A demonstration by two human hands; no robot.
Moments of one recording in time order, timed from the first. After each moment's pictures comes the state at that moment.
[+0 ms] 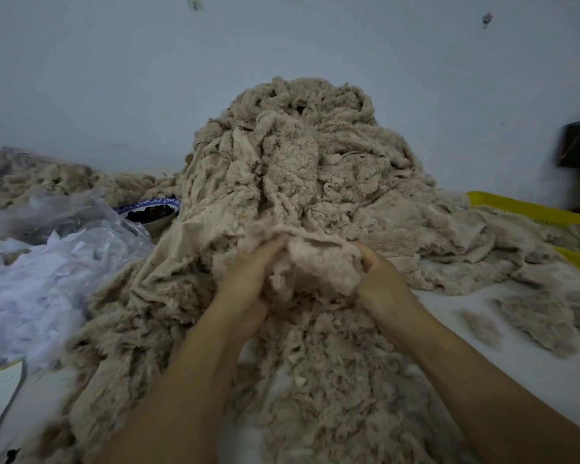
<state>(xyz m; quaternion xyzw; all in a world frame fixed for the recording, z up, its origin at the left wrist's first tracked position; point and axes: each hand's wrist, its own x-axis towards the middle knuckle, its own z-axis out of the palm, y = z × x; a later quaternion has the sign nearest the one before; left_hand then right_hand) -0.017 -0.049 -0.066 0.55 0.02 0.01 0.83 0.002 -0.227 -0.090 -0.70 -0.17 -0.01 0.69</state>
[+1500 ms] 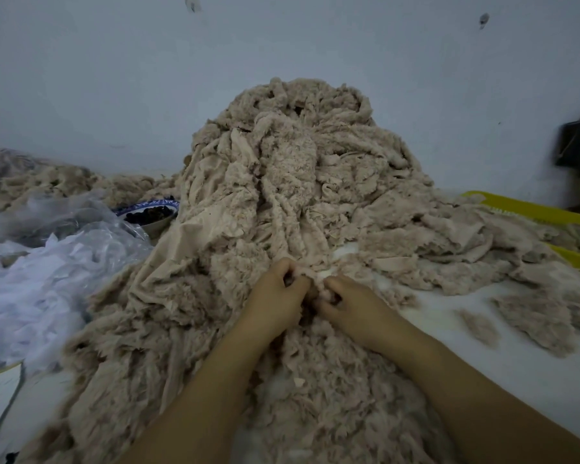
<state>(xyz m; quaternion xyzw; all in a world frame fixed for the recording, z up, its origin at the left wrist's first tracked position) -0.003 -0.061 -0.103 0.84 -0.02 0.09 0.53 0.014 -0.223 -0.122 -0.91 -0.25 -0.04 0.33</state>
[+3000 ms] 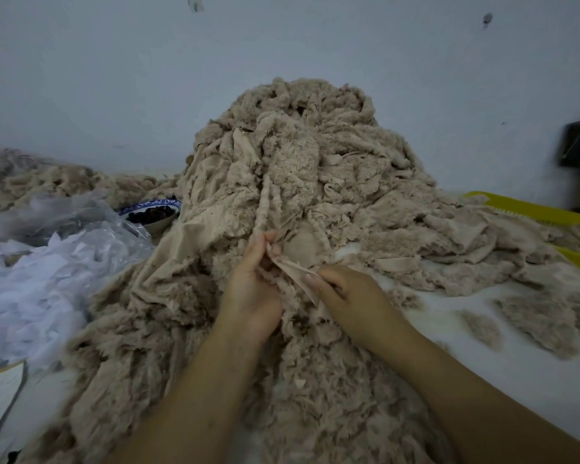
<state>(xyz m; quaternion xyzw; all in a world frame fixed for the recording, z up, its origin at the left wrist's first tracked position) -0.012 -0.058 -0.075 0.35 -0.02 0.02 0.94 -0.003 -0.212 -0.099 -0.86 -0.29 -0.14 0.39</state>
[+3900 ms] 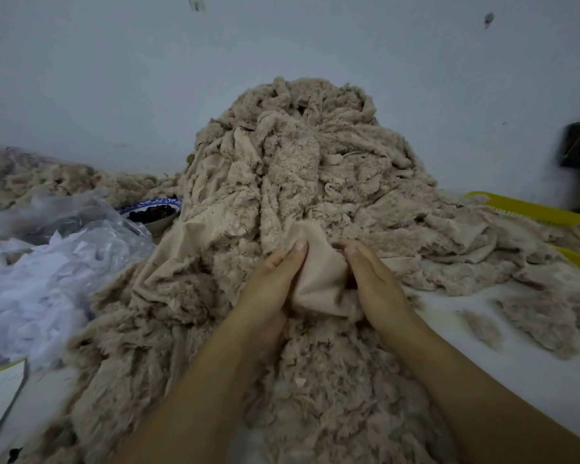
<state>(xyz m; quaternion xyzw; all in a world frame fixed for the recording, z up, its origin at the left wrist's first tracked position) -0.020 -0.069 -0.078 0.55 -0.05 0.00 0.83 -0.006 -0.220 -0.093 -0.74 -0.18 -0.08 0.64</state>
